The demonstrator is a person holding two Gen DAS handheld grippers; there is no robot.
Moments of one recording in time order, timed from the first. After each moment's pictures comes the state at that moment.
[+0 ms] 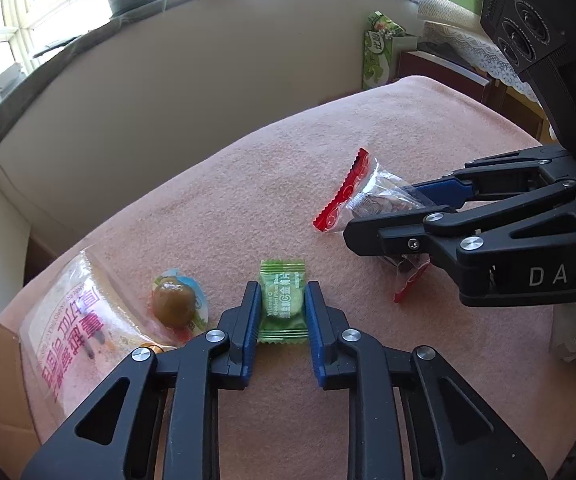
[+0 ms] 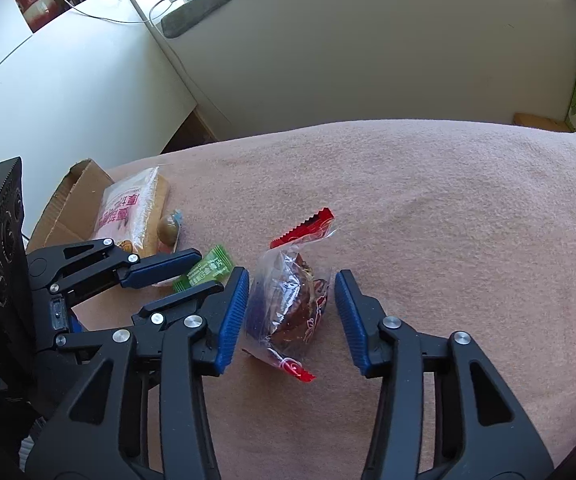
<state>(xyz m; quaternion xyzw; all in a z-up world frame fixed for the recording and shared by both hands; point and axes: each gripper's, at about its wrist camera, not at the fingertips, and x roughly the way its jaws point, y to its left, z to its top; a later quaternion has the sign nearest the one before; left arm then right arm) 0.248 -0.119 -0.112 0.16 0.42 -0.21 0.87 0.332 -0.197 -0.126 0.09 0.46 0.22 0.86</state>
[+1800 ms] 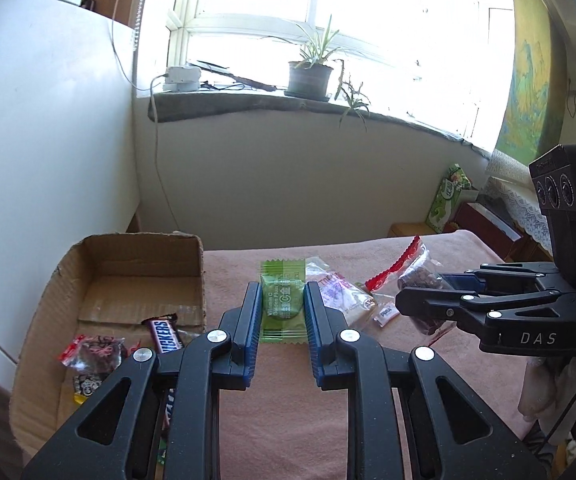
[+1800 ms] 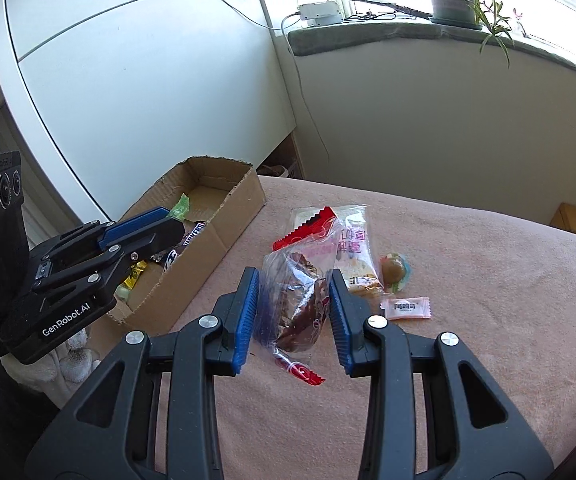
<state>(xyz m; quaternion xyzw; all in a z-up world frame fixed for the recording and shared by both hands) 0.146 0.093 -0.016 -0.04 0.28 -0.09 0.95 0.251 -0.035 -0.035 0.01 0.38 0.30 0.88</state>
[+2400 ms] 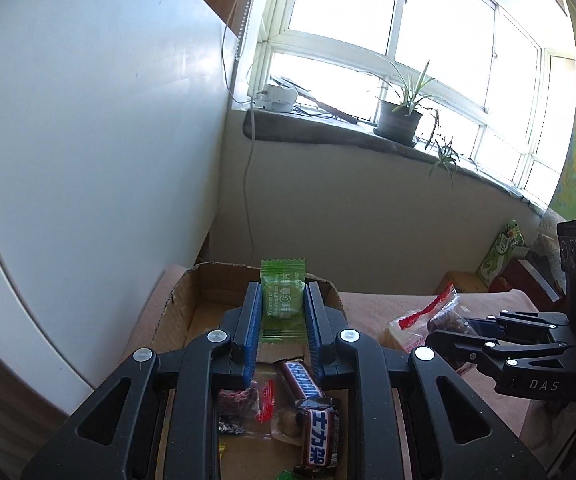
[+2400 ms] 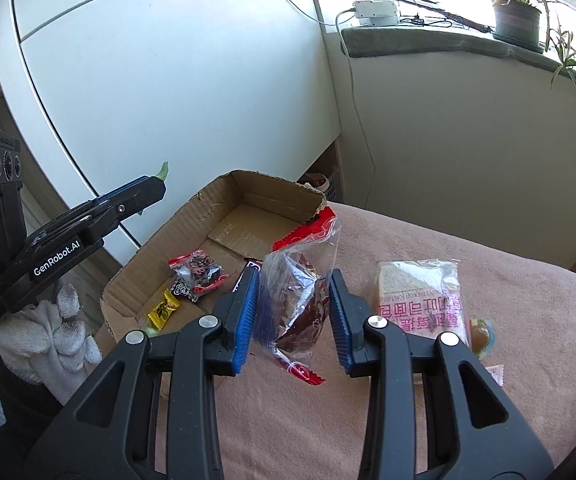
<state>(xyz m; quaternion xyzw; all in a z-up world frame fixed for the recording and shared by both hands) 0.163 0.204 -0.002 -0.10 0.26 0.01 0.96 0.285 0.059 -0.027 -0.01 0.37 0.34 0.86</state>
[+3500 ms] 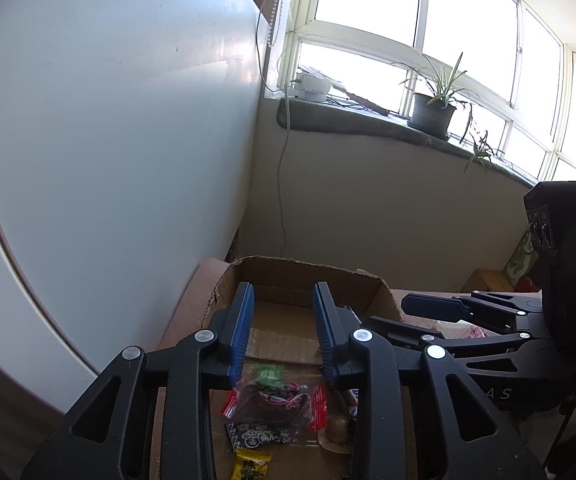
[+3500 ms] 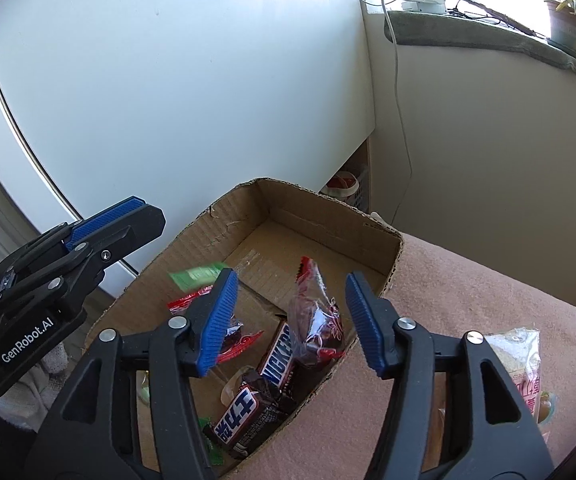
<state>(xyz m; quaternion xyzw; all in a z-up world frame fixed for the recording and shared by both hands) 0.167 0.224 -0.015 -0.10 0.28 0.05 0.96 0.328 0.142 -0.047 -0.03 0.38 0.37 0.85</state>
